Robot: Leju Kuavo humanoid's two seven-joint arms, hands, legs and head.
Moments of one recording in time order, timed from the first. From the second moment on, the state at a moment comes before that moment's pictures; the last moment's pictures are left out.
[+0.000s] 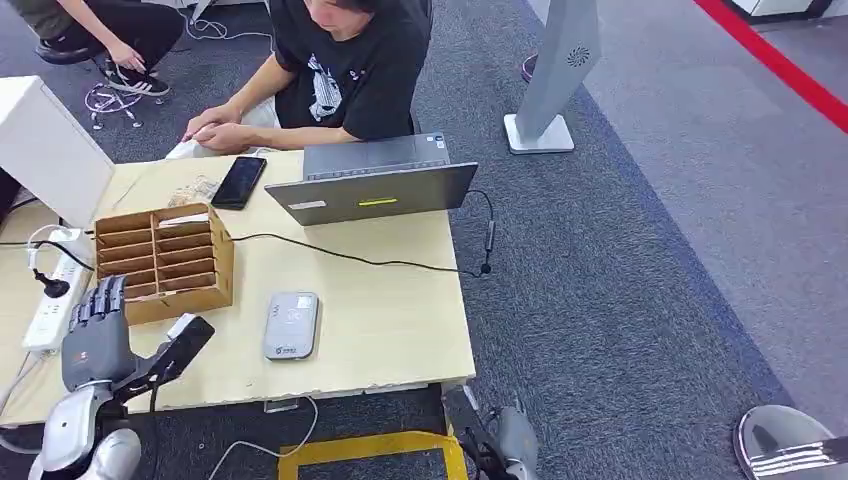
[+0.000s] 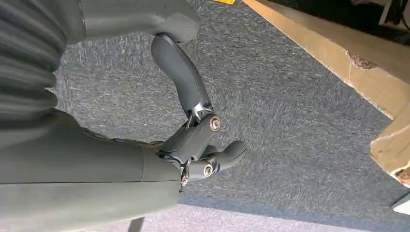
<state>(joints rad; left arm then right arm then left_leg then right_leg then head) -0.22 0.20 -0.21 -1.14 -1.10 0.31 0.10 0.03 0.12 0.36 -0.93 0.56 -0.66 0.28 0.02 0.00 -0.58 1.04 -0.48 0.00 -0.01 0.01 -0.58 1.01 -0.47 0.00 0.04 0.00</state>
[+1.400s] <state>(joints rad) -0.45 0.21 -0.22 -0.98 -1.09 0.33 0.08 -0.02 0.12 0.40 -0.88 0.49 -0.66 0.21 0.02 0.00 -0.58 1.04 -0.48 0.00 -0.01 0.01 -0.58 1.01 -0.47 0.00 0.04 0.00</state>
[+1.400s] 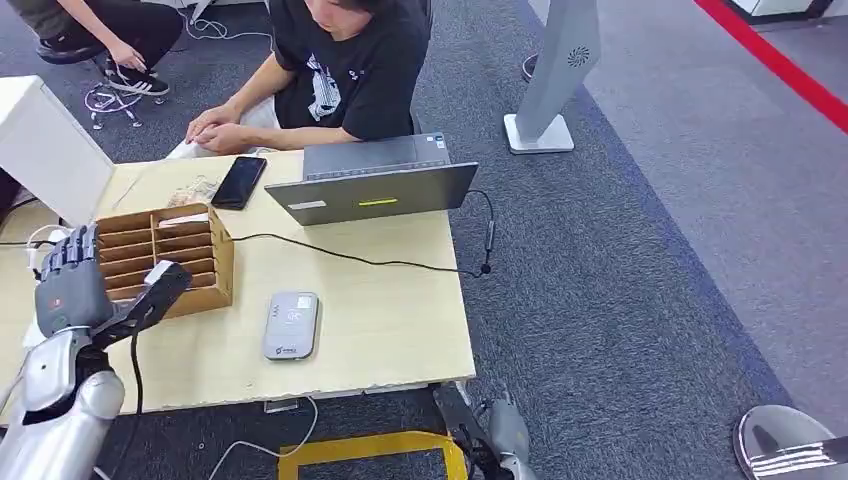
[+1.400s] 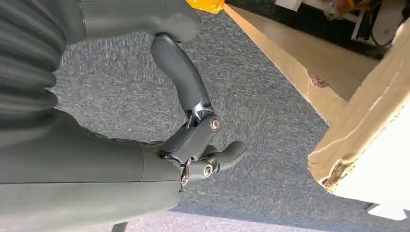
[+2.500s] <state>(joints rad) -0.39 0.17 -0.29 -1.02 -1.05 0.32 0.05 -0.02 0.12 0.42 -0.88 0.48 -0.65 0.24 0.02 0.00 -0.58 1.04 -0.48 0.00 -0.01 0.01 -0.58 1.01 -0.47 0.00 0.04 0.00</state>
